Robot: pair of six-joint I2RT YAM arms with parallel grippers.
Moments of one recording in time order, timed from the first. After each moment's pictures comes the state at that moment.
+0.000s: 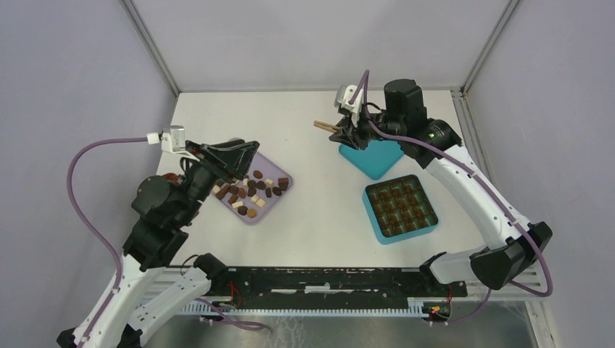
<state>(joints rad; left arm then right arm) -0.60 0.59 0.99 -0.18 -0.08 -0.56 0.54 1.38 1.52 -0.56 -0.64 -0.46</state>
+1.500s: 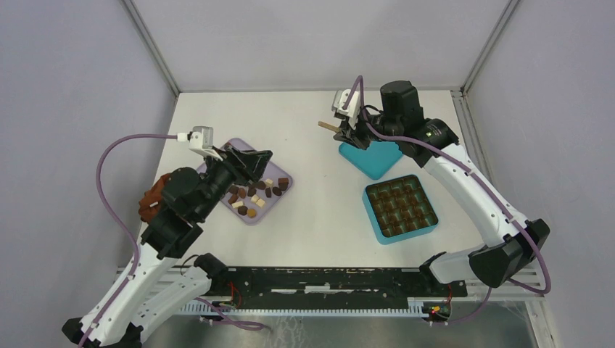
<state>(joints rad) -0.60 0.63 0.88 -0.25 -0.12 -0.56 0.54 1.39 1.52 -0.62 -0.52 -0.57</state>
